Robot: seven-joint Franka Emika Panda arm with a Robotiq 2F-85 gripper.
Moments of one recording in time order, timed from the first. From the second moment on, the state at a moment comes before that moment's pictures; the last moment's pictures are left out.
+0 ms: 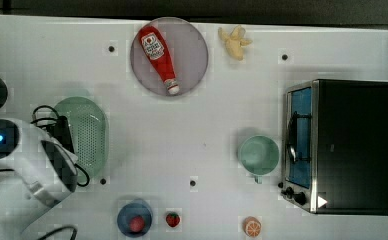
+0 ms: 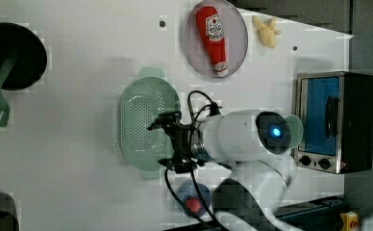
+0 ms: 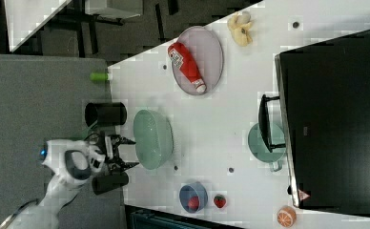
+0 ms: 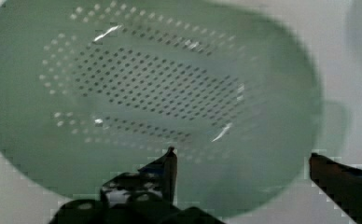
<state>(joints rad) 0.10 0.40 0.58 -2.09 -0.03 0.82 1.19</state>
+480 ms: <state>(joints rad) 0.09 0.61 0.44 -2.09 -0.08 1.03 1.24</state>
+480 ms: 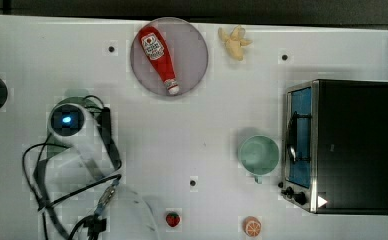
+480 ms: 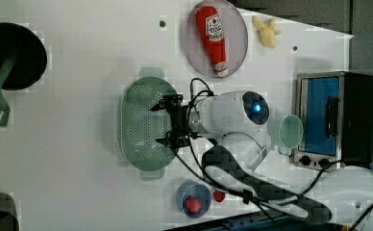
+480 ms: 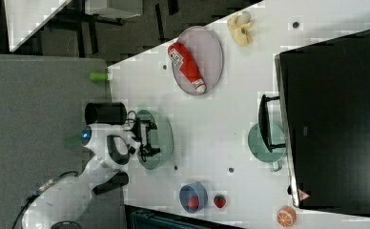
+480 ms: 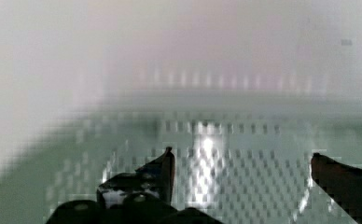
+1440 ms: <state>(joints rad) 0.11 0.48 0.29 -2.29 -0.10 1.06 1.26</state>
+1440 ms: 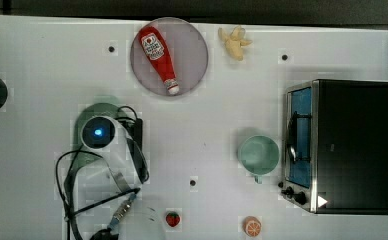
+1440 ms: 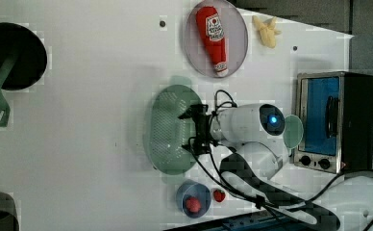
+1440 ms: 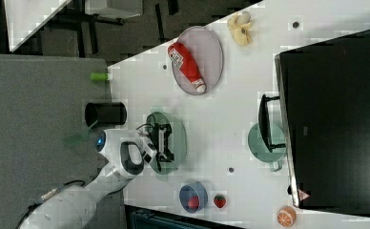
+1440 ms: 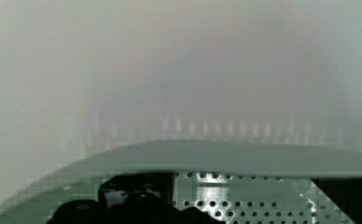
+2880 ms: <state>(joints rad) 0.00 0.40 -0.11 -2.37 -0.07 1.12 0.87</state>
